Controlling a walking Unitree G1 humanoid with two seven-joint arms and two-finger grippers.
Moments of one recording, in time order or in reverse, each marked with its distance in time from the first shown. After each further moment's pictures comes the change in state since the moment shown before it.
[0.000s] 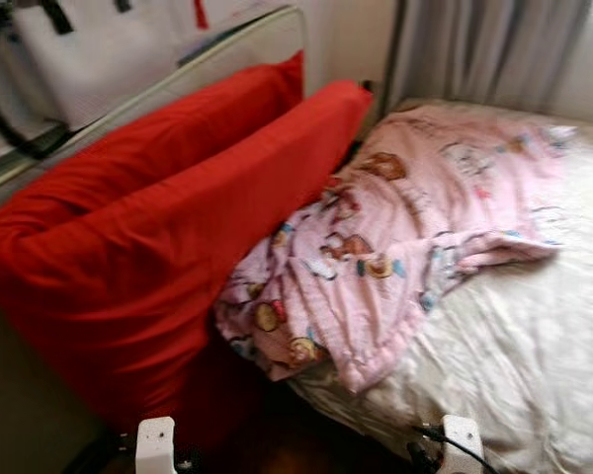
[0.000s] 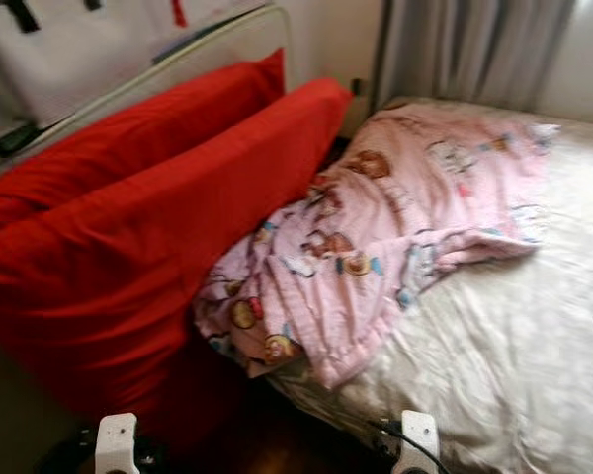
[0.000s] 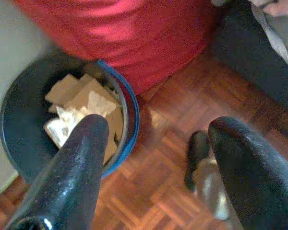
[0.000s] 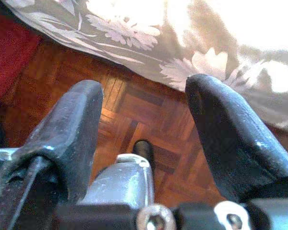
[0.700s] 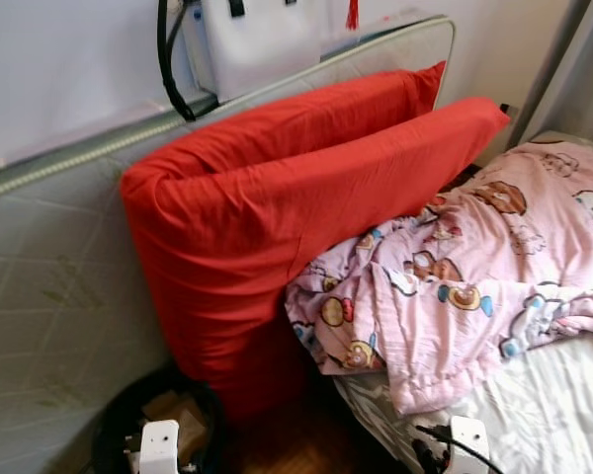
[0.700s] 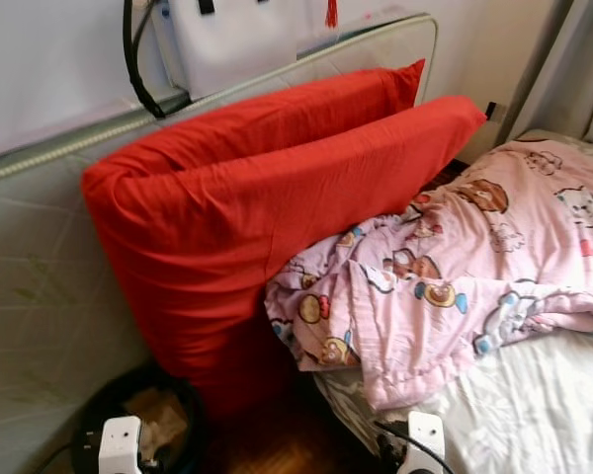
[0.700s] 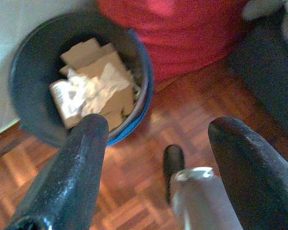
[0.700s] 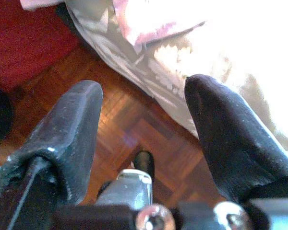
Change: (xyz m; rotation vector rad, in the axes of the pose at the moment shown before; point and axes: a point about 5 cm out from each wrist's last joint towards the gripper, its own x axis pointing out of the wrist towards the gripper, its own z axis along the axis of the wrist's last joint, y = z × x) left arm -0.002 -0.002 0.005 -0.009 -0.105 -0.027; right arm 0.001 0.007 0.015 -0.009 -0.118 0.072
